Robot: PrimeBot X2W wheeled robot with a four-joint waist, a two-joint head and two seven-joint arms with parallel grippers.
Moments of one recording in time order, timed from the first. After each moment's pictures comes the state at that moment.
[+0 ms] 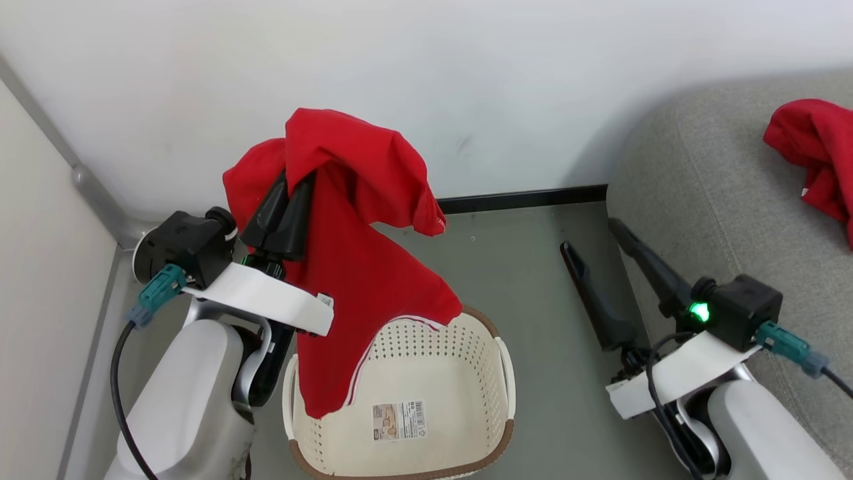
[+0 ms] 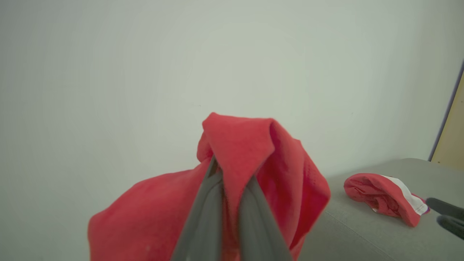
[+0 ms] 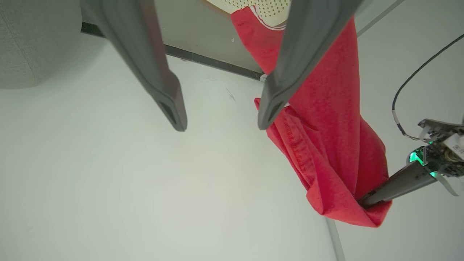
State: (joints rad) left arm -0.51 0.08 -0.31 0.16 -0.45 -0.04 -0.20; right arm -0.26 -0.19 0.31 0.01 0.29 0.12 -0.26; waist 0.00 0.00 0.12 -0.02
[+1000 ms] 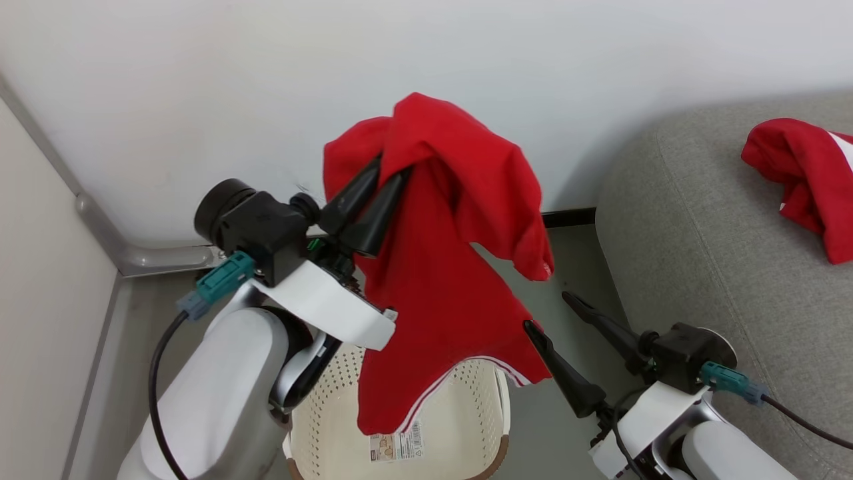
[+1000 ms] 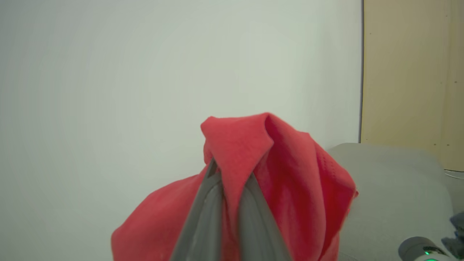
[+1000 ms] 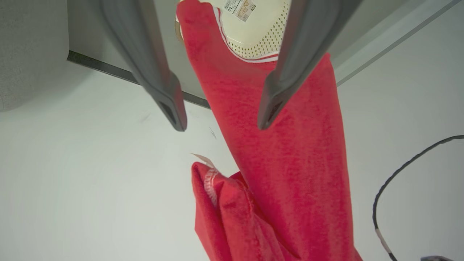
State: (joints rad) left arm -0.56 0.10 -0.45 -0.04 -0.43 -0.09 -0.08; right arm -0.24 -0.27 0.52 0.09 0.34 0.12 -0.26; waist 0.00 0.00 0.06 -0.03
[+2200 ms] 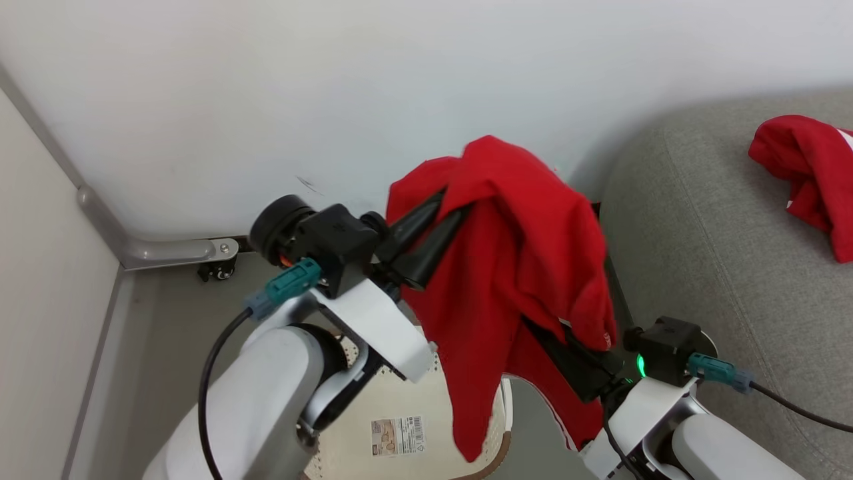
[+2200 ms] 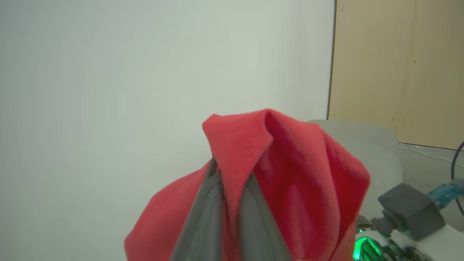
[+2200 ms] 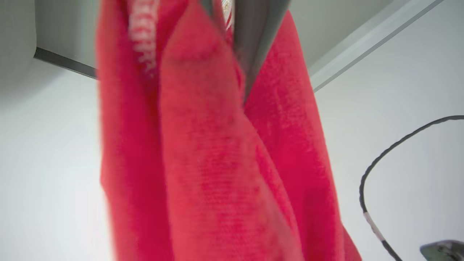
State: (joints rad) left arm -0.56 0.09 -0.57 -0.11 -0.47 -0.08 0.05; right arm -0.30 -0.30 0.63 0.09 0.45 0.12 -0.26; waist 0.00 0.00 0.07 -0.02
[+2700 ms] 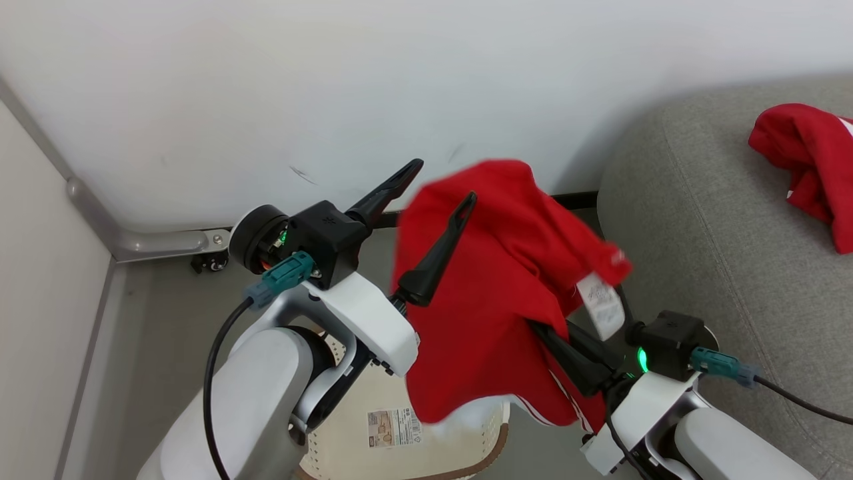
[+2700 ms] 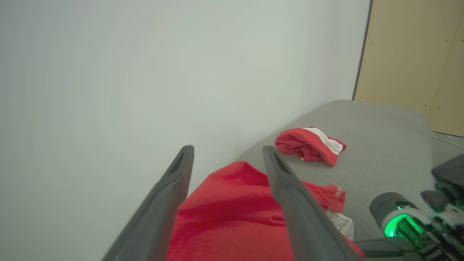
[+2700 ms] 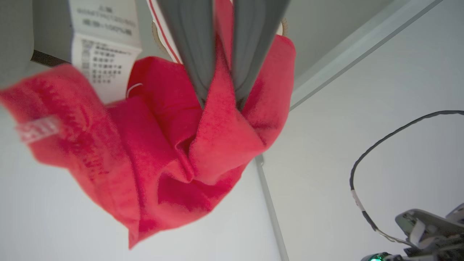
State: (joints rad) left arm -0.55 0.11 -0.54 -0.06 -0.45 -0.03 0.10; right arm -0.32 -0.32 0.65 0.08 0.47 0.12 -0.26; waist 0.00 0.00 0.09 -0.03
